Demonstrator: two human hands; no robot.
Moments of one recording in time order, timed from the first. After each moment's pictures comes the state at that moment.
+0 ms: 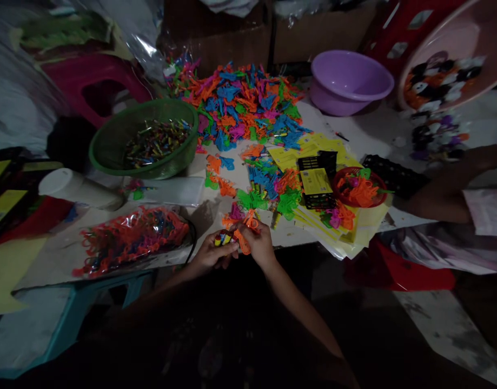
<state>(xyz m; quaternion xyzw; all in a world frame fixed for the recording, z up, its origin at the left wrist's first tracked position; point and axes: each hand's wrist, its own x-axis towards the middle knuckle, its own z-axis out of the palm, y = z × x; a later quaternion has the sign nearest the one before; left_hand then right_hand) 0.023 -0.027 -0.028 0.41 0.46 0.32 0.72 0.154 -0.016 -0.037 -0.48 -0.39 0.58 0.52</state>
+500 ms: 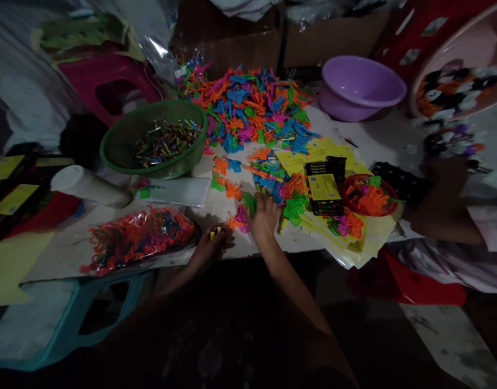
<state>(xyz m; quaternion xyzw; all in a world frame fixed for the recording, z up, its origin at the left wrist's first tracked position) -0.005 -0.014 -0.088 0.26 0.55 0.44 0.66 0.155 0.046 -0.073 -0.67 -0.68 0.02 0.30</state>
